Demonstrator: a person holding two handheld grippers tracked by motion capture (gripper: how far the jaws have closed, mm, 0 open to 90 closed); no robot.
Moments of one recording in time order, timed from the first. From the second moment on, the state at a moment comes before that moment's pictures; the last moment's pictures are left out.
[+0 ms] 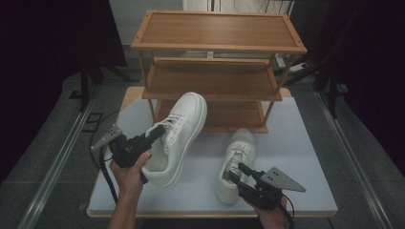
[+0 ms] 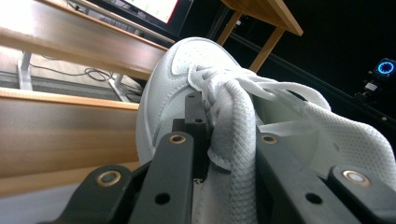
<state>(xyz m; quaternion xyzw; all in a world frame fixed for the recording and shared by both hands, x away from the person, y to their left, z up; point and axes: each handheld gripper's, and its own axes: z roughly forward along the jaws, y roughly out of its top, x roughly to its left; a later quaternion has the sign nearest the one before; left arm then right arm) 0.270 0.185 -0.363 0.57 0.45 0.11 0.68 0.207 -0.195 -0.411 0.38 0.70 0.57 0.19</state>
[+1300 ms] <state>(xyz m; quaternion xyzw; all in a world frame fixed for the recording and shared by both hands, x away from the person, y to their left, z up) 0.347 0.160 -0.325 0.56 0.47 0.12 0.68 0.210 -0.198 -0.412 0.39 0.70 0.57 0.19</state>
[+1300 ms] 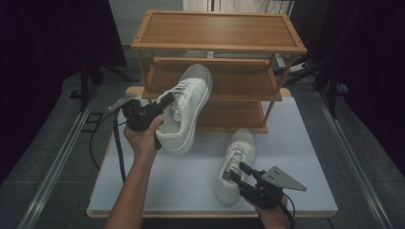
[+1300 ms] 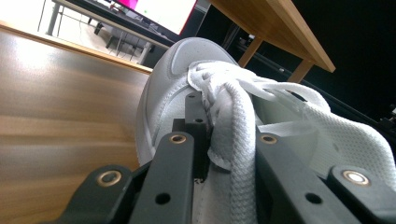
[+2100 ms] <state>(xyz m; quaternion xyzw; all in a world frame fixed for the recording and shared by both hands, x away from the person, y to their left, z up) 0.397 0.140 -0.312 0.53 0.50 0.15 0.67 0.209 -0.201 -0.409 0.39 0.69 0.58 0.20</state>
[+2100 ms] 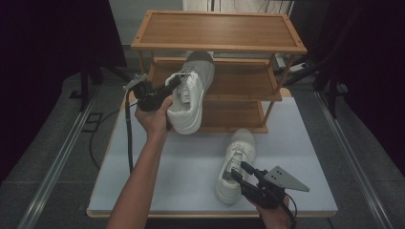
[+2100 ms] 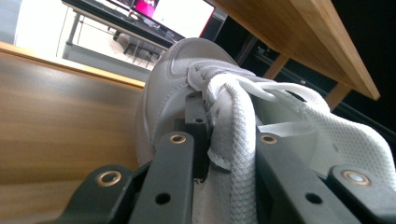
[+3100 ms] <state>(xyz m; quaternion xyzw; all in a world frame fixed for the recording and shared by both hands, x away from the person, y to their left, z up) 0.457 0.123 -0.316 0.50 0.54 0.17 0.65 0.209 -0.208 -0.403 0.39 0.68 0.59 0.21</state>
